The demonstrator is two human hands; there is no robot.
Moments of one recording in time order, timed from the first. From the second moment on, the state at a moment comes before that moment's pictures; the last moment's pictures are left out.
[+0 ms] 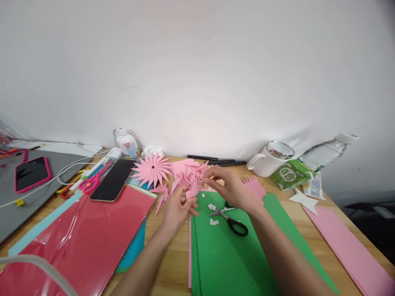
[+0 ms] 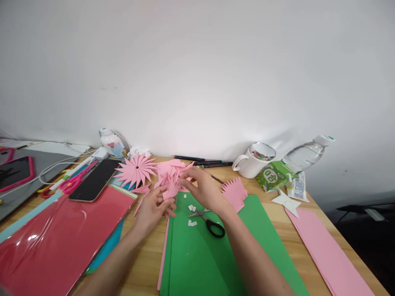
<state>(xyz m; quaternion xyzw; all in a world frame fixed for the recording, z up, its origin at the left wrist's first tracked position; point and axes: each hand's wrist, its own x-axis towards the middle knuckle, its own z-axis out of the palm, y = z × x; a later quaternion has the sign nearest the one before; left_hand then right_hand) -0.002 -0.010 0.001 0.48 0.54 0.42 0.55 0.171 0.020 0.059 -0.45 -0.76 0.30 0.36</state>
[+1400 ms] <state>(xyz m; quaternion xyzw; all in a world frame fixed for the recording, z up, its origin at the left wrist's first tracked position) -0.013 -0.003 0.014 0.34 0.44 0.56 0.61 0.144 0.016 0.032 -0.40 -0.79 0.25 0.39</state>
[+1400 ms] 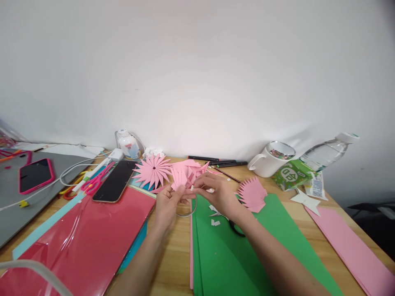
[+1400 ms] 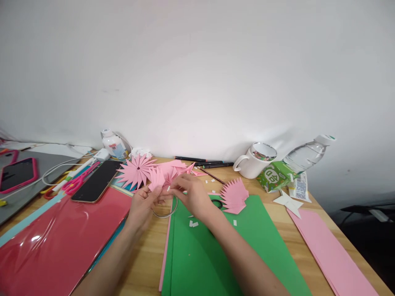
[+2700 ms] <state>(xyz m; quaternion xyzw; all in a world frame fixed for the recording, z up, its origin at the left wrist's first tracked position) -0.018 -0.011 0.007 0.70 0.51 0.33 0.37 0.168 0.023 0.046 -0.34 -0.88 0.15 0.29</state>
